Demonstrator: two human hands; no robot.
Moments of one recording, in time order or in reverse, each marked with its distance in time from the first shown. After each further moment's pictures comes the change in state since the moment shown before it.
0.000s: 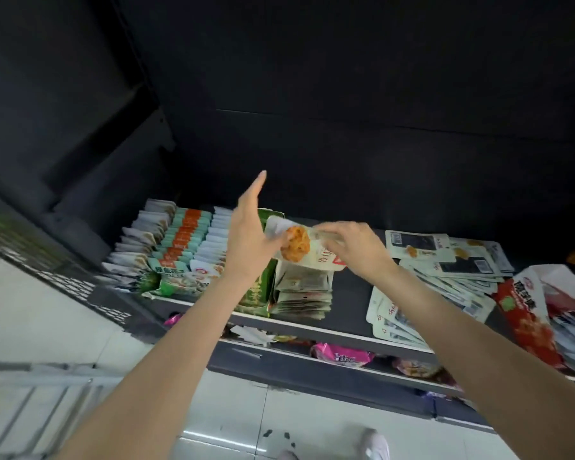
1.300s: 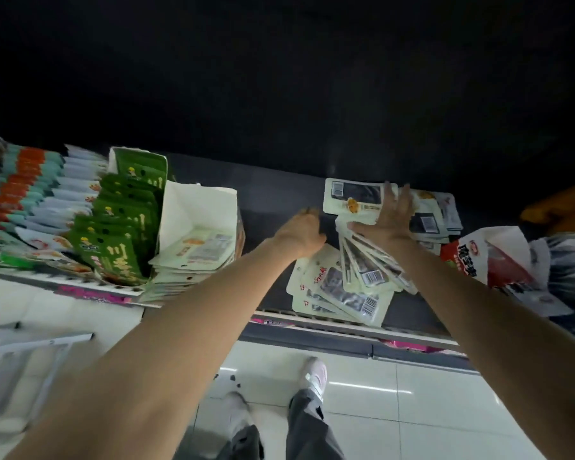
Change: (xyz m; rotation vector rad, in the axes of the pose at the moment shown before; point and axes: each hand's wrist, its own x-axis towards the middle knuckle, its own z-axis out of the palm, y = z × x) left_hand 0.015 0.011 0.261 0.343 -0.833 -0.228; right_hand 0.009 0.263 -0.001 -0.142 0.013 0.651
